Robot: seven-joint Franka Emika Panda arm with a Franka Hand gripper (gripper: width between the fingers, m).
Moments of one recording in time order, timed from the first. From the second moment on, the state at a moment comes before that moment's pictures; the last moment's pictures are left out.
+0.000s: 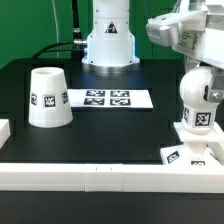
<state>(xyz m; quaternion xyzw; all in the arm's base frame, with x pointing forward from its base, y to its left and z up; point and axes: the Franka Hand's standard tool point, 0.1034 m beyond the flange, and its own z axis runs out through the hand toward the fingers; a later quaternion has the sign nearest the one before) 0.635 0.088 0.119 0.68 0.73 0.01 0.05</state>
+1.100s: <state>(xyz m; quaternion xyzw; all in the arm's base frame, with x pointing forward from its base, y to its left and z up) 0.635 0.087 0.118 0.93 0.37 0.03 0.02</state>
